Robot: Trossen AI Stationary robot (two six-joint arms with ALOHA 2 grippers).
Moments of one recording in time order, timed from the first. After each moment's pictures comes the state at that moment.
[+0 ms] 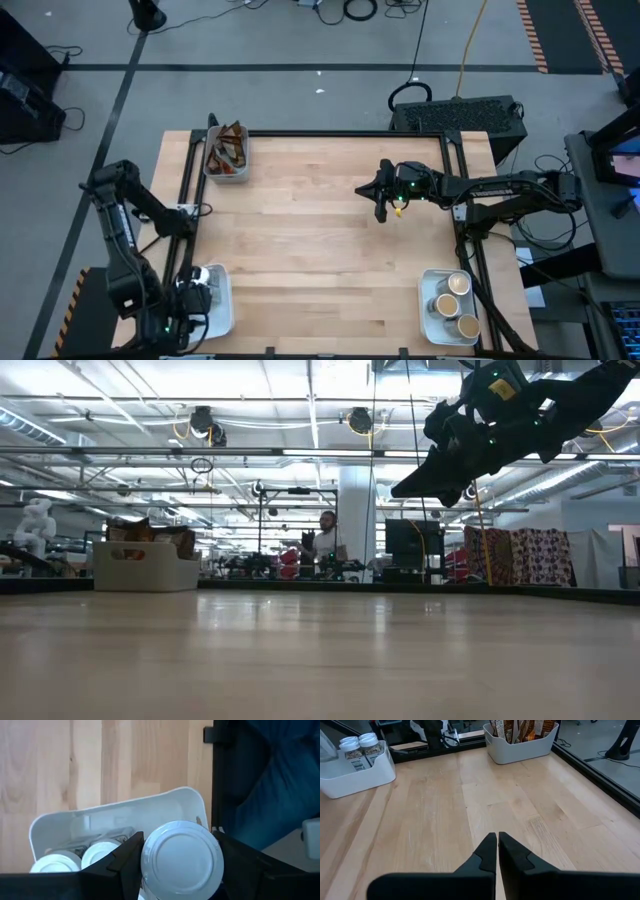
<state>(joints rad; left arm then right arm) -1.15 1.42 1.27 -1.11 -0.22 -1.17 -0.25 1.21 0.49 0.35 -0.11 0.10</state>
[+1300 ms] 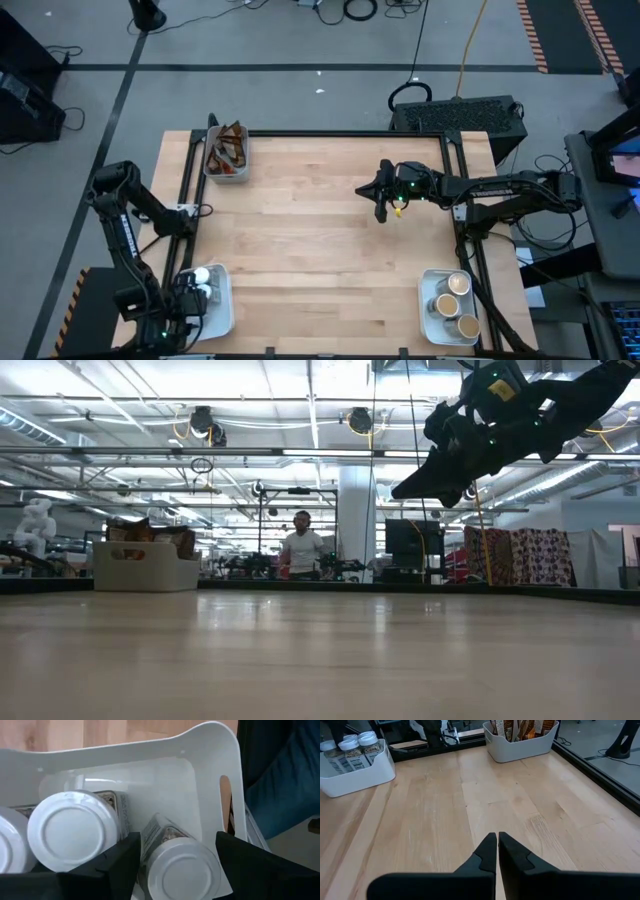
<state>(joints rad) -1.26 1.42 1.02 -0.91 -0.16 -1.33 -0.25 1.21 0.49 0.35 -0.11 0.10</state>
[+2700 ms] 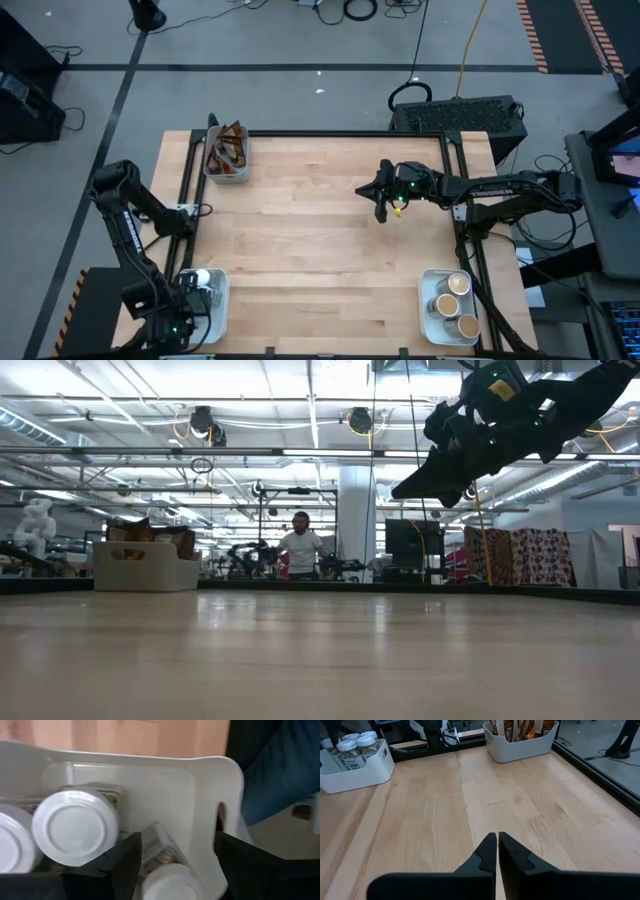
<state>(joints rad) -1.18 1.42 1.06 -0.94 -0.03 -1.27 -0.25 1.21 0.49 0.35 -0.11 0.10</state>
